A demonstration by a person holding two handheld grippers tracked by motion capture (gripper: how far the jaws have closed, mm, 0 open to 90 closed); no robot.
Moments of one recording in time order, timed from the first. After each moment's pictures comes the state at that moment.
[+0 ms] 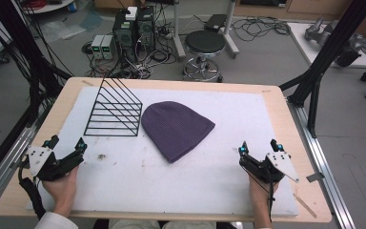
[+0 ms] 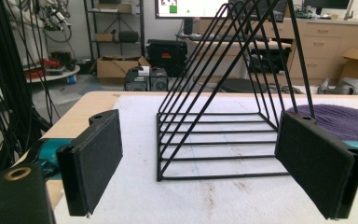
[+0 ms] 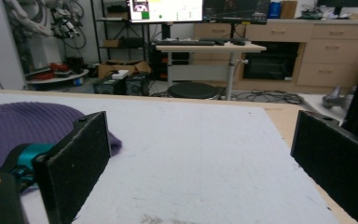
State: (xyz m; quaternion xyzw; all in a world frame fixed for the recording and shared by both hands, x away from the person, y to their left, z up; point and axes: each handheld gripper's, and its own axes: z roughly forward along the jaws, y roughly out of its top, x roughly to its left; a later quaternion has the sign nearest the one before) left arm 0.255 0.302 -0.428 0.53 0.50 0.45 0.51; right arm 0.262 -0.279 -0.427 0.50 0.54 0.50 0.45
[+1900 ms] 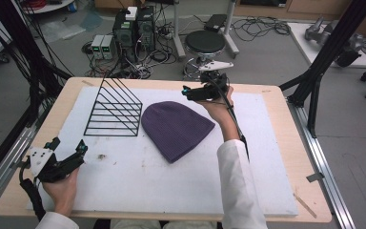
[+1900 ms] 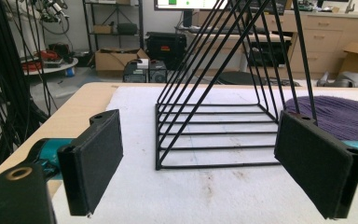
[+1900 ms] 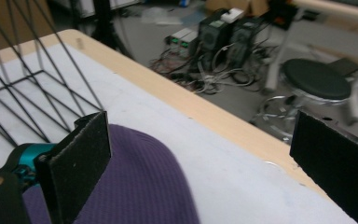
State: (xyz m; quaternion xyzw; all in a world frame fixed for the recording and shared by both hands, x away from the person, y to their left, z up) left arm 0.253 0.301 -0.431 0.54 0.51 0.44 0.51; right arm 0.457 -0.135 -0.296 0.37 0.77 0.44 0.26
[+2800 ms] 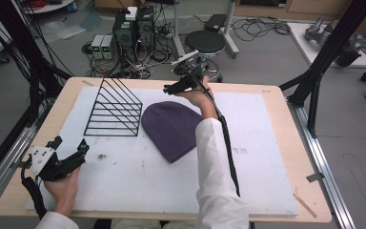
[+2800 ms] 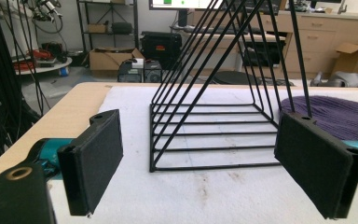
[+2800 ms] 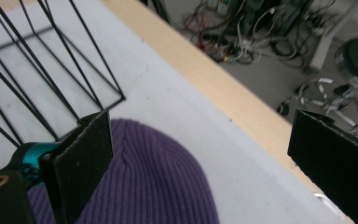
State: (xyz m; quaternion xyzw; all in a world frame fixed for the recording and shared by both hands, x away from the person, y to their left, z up) left arm 0.256 0.301 -0.432 0.54 0.50 0.43 0.52; right arm 0.517 -0.073 -0.315 0.32 0.85 0.36 0.21
